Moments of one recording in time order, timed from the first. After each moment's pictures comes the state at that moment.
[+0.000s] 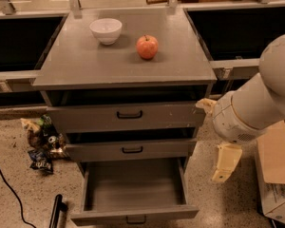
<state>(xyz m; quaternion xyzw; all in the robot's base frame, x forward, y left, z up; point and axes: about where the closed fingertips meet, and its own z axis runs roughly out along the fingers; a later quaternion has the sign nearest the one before) 0.417 -0.150 0.827 -0.70 0.69 0.03 0.19</state>
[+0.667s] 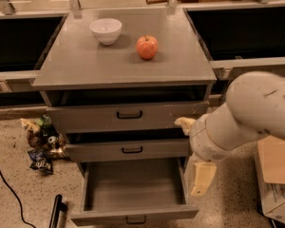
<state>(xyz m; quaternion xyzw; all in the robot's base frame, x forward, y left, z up) 0.412 -0.111 0.768 -0.72 0.66 0.05 0.20</state>
